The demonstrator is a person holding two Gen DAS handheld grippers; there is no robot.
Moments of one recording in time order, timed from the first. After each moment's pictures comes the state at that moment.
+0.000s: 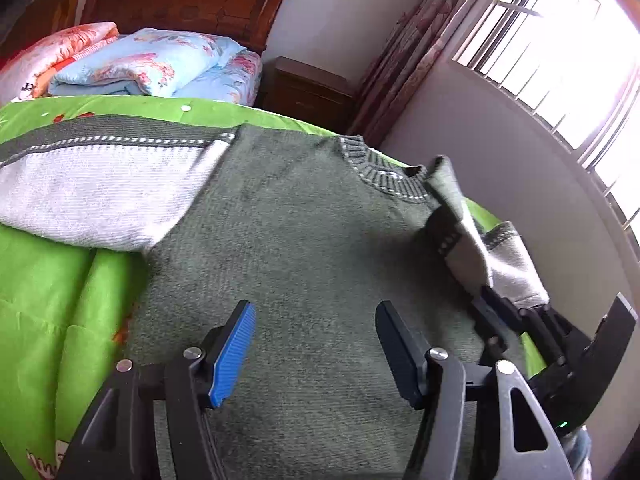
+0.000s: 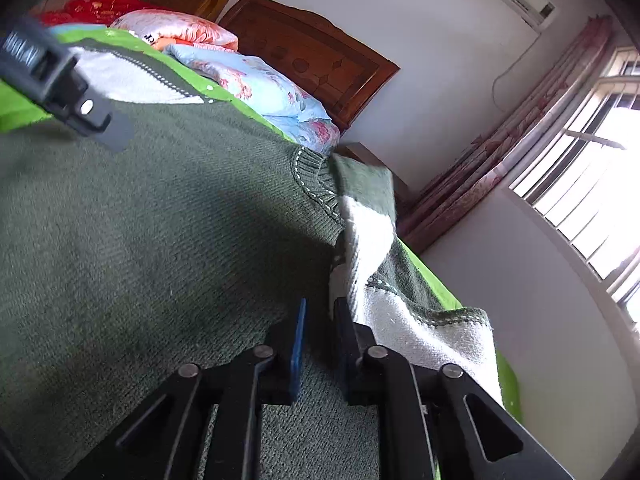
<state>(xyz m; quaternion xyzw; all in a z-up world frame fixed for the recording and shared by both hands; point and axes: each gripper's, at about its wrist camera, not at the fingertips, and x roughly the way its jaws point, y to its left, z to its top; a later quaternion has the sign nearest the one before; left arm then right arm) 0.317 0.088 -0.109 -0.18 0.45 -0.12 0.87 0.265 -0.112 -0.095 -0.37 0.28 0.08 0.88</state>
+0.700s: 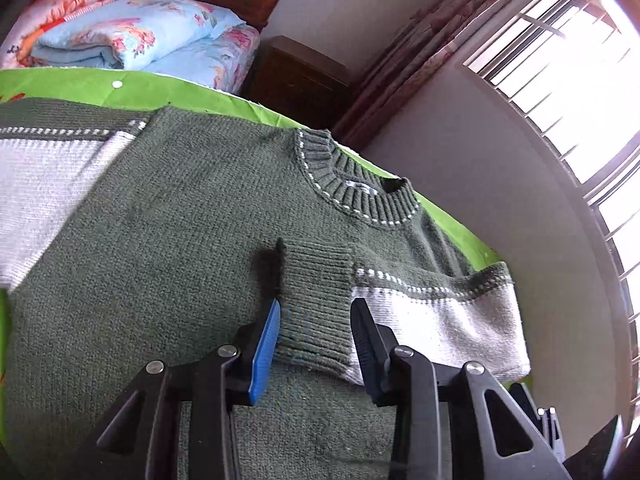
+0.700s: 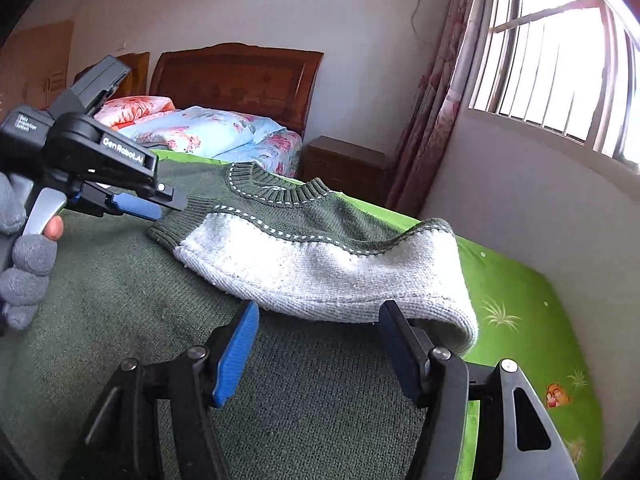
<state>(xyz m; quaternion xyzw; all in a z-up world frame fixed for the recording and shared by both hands) 0.385 0.031 -0.127 -0.22 0.47 -0.10 0.85 0.240 -0.209 -0.070 -0.14 0.29 0.06 0.94</state>
